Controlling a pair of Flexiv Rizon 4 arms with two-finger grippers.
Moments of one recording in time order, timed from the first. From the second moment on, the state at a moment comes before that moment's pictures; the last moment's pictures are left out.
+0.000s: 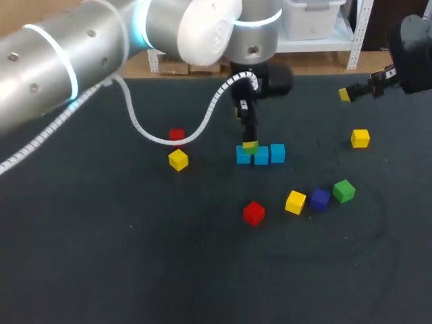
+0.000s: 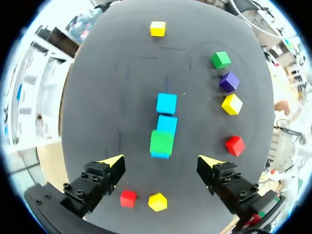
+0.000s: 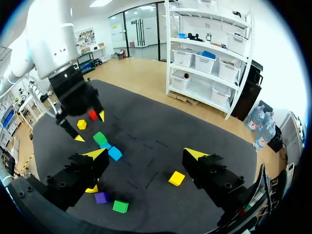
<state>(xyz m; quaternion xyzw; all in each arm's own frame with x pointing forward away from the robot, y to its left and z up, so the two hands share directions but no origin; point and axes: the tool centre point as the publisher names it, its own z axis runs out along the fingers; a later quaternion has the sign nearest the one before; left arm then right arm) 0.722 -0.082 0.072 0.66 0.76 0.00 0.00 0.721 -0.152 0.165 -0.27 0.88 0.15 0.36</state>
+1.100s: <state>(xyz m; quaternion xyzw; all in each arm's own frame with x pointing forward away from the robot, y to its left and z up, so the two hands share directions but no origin) 0.667 0.097 0.127 0.42 0.89 0.14 0.14 0.721 -0.152 0.165 -0.27 0.88 0.15 0.36</state>
